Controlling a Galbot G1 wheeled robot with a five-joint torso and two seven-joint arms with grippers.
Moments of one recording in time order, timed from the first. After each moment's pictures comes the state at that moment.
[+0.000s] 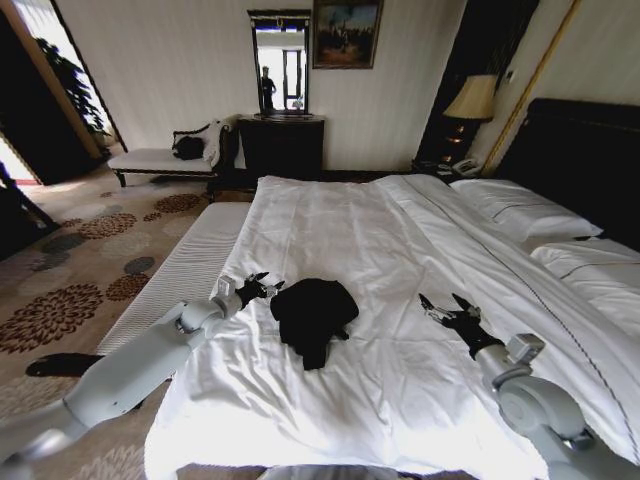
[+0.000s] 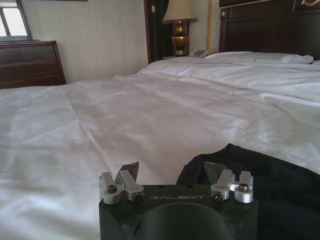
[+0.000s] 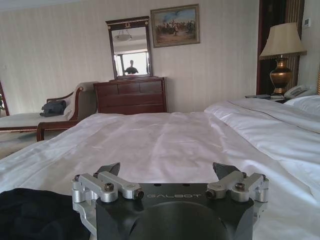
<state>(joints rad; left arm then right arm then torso) 0.46 -0.74 0.41 -1.62 -0.90 0.19 0.01 -1.67 0.88 0.84 2.12 0.83 -0.13 0.07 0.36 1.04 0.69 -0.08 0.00</state>
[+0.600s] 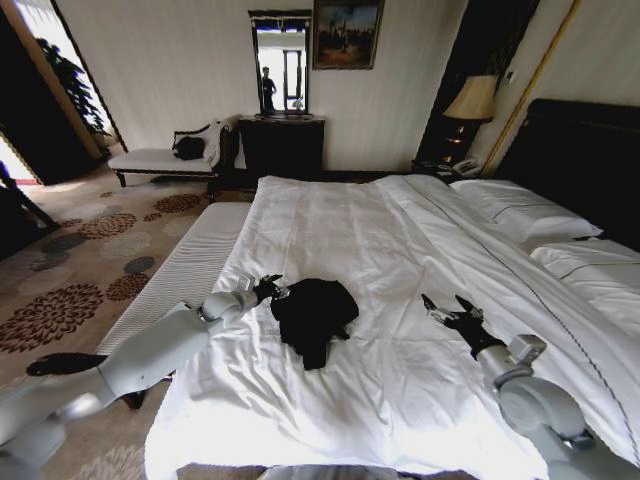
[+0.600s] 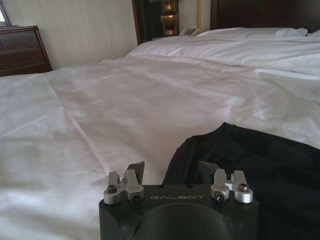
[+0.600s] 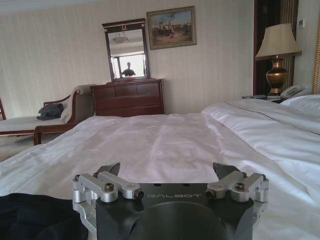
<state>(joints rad) 0.36 -0.77 0.56 -1.55 -0.90 0.20 0.01 -1.66 0.89 0.85 2.12 0.84 -0.13 0.07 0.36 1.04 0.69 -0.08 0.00</state>
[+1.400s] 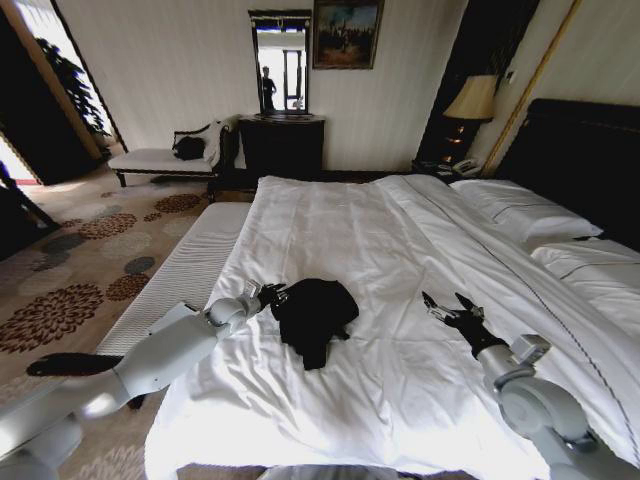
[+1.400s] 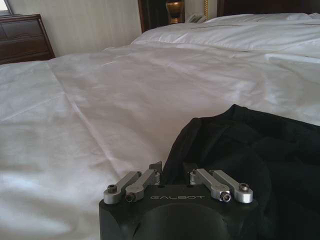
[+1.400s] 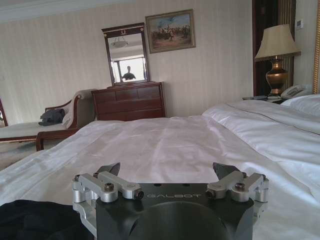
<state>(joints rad) 0.38 -0.84 0.55 -1.46 -0.85 0.21 0.01 -1.68 0.90 0.86 2.15 0.86 -0.13 0.08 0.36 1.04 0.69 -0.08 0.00</state>
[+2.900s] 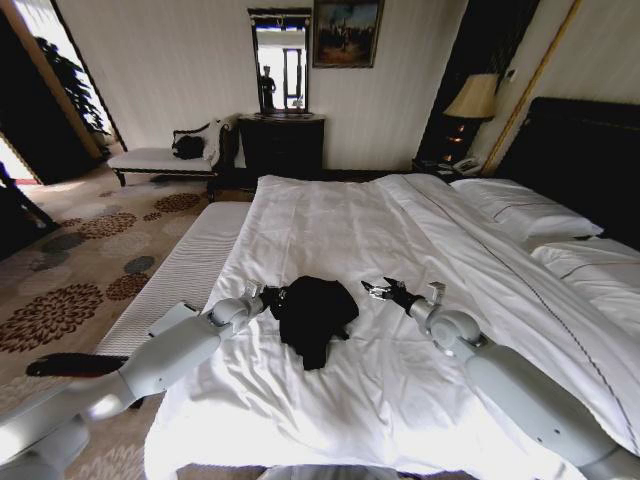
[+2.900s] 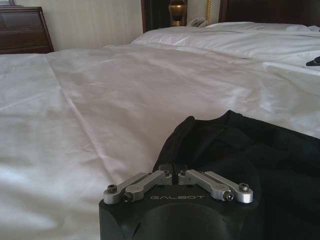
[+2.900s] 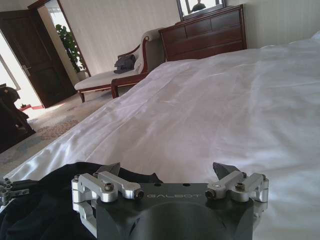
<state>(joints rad) 0.41 -0.86 0.52 -1.47 -0.89 0.22 0.01 -0.79 0.75 0.01 1.64 1.12 -0.26 -0.01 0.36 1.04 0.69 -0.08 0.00</state>
